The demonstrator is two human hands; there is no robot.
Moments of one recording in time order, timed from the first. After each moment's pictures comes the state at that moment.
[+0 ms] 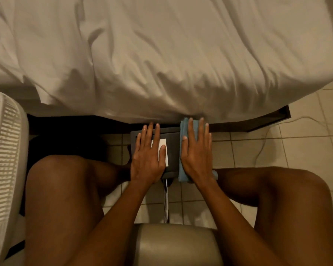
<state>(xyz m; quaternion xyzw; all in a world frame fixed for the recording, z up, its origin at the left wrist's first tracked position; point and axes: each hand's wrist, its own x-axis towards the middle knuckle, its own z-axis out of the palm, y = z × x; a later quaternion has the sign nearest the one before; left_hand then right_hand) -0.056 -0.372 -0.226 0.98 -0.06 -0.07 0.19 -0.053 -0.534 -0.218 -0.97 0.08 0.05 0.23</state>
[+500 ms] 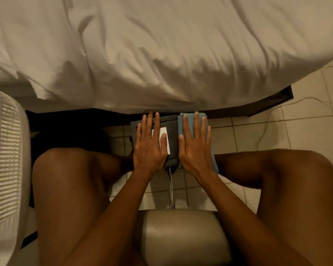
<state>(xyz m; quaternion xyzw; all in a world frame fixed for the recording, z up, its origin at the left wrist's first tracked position) -0.055 -0.372 -0.223 0.98 -0.06 -0.08 0.19 -0.076 -0.527 -0.221 -0.97 0.05 0.07 0.20</state>
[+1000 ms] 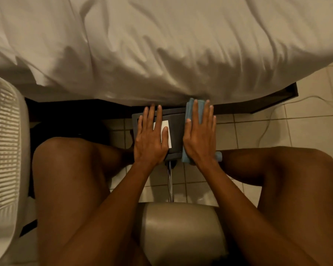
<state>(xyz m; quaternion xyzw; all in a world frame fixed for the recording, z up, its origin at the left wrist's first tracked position) -0.055 -0.372 -0.224 0.98 -0.07 -0.07 0.19 -0.056 -0.531 -0.217 -0.97 0.10 0.05 0.21</state>
